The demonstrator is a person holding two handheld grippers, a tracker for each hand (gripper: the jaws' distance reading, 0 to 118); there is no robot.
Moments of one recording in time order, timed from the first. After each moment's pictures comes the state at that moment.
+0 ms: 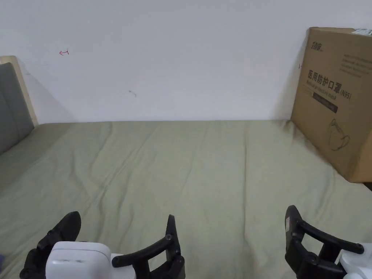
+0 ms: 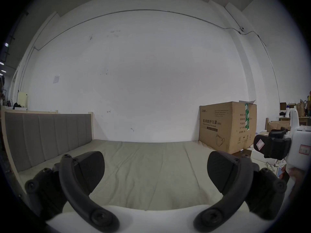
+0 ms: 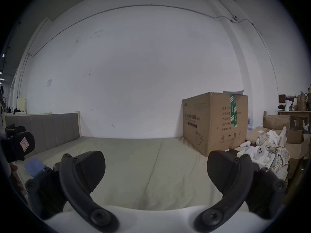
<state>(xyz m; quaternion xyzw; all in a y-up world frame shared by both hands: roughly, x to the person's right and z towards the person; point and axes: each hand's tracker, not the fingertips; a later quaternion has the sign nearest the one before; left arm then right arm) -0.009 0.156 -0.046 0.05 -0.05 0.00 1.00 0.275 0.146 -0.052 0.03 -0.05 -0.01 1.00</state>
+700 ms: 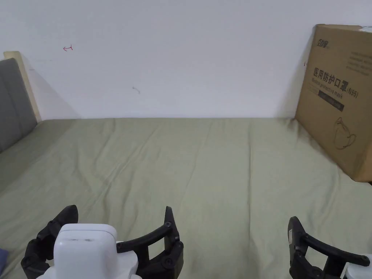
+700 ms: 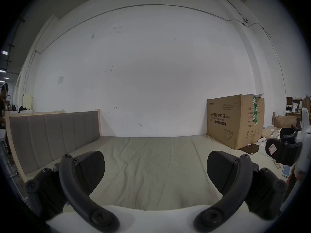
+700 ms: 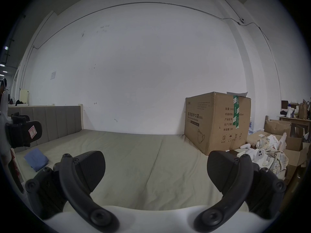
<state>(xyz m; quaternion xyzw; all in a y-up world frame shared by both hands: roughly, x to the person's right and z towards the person) -0.018 0.158 -0.065 0.01 -0.02 -0.01 1.00 0.263 0.143 -0.043 0.00 -0.05 0.01 1.00</state>
